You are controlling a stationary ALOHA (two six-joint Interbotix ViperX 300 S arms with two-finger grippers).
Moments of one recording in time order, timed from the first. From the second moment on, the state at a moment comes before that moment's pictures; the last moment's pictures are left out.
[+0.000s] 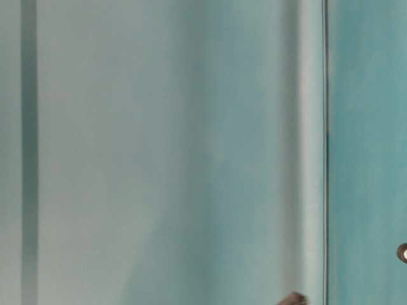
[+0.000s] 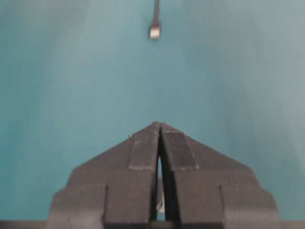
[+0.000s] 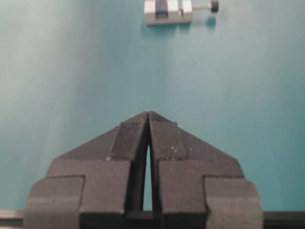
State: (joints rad) left arm -0.01 -0.37 1.18 -0.02 -0.42 0.06; right arm -0.01 -0.68 1.34 0.00 -0.37 0.10
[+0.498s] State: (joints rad) left arm -0.01 -0.18 1.18 -0.02 -0.59 0.06; right arm -0.01 -0.44 1.34 -0.01 -0.41 0.17
